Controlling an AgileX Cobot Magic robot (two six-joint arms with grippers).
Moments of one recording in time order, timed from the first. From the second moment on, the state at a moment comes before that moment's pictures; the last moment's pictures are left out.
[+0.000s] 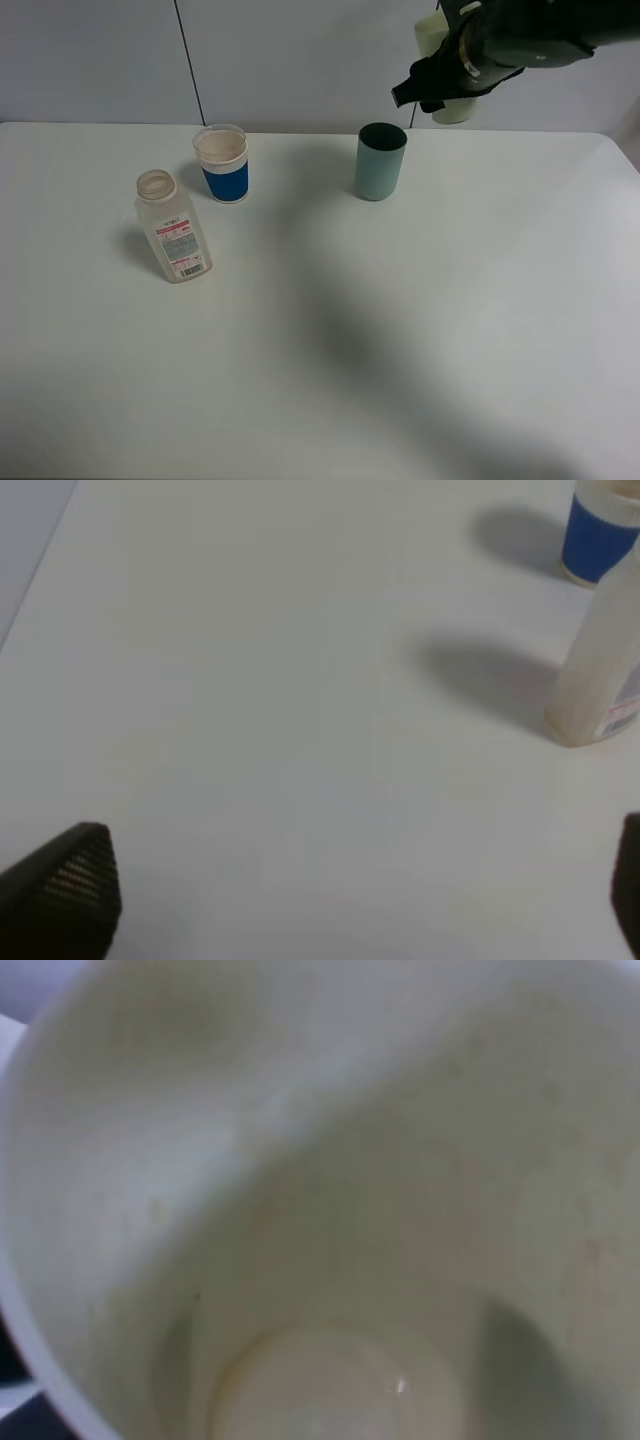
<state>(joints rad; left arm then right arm) -0.01 0.00 -0.51 0.07 1.05 -0.04 0.52 1.71 -1.19 -1.04 0.53 0.89</state>
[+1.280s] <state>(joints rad) -0.01 0.00 -0.51 0.07 1.05 -0.04 0.66 1.62 -0.90 0.05 -0.33 -0.29</state>
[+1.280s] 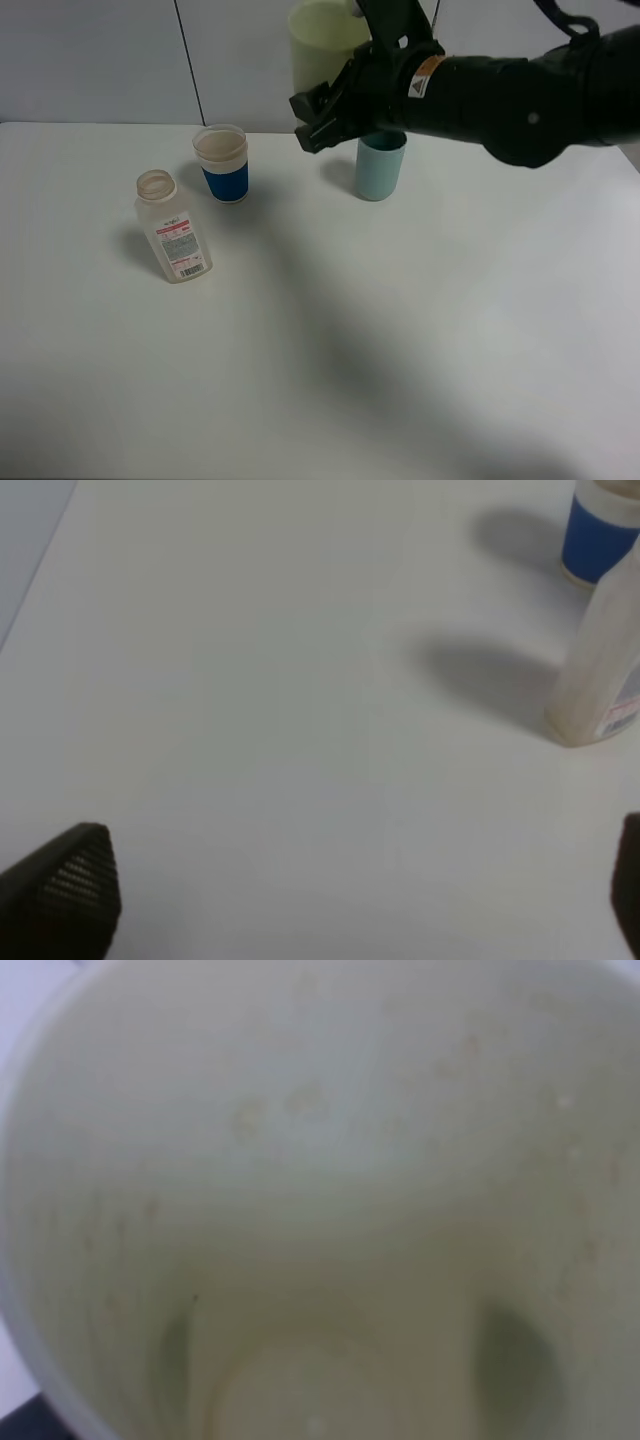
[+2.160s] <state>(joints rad) -0.01 0.00 -0.51 0.07 1.05 -0.04 0.66 1.89 -0.72 0.04 -0.63 -0.10</state>
